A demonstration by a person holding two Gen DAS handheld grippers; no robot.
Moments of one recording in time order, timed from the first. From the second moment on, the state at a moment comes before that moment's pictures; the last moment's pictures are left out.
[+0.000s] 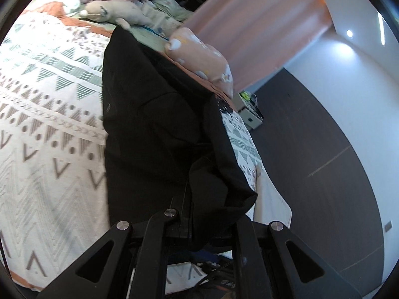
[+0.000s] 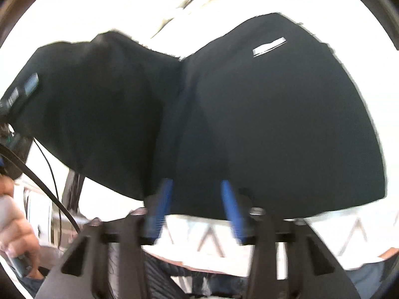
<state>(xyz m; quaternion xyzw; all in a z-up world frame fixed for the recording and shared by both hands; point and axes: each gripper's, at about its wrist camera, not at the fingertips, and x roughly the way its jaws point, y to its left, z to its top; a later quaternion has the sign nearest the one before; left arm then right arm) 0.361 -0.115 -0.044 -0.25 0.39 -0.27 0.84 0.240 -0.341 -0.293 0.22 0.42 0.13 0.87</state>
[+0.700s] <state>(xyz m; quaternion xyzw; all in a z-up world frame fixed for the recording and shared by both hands) 0.367 -0.282 -0.139 -0.22 0.56 -0.35 0.72 0.186 -0.518 -0.269 0.34 0.33 0.04 0.88</state>
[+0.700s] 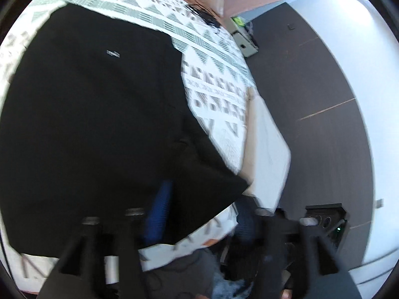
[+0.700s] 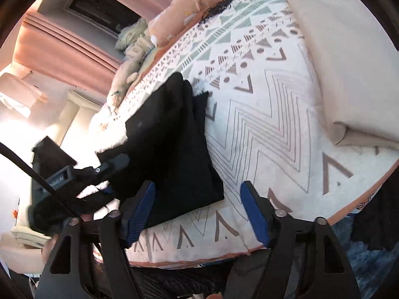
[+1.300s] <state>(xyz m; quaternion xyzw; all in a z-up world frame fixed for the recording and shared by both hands) 0.355 -0.159 -0.123 -0.22 0.49 -0.23 0.81 0.131 -0.459 -0.146 0.30 0.31 0.10 0.90</state>
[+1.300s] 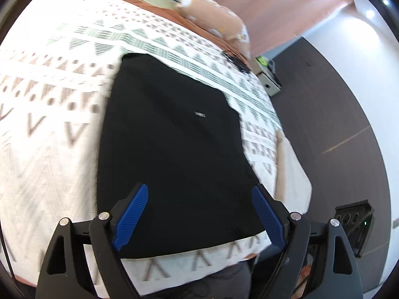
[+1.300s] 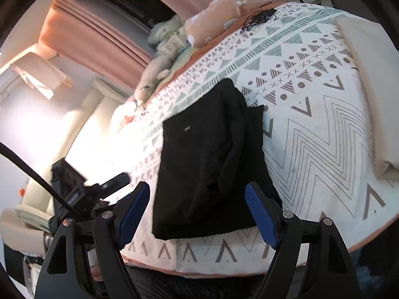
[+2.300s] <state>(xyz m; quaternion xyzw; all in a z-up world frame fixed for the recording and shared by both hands) 0.356 -0.131 -0.209 -0.20 0.55 -0.20 0.78 0.149 -0.497 -0.215 0.31 0.38 0.00 0.87</state>
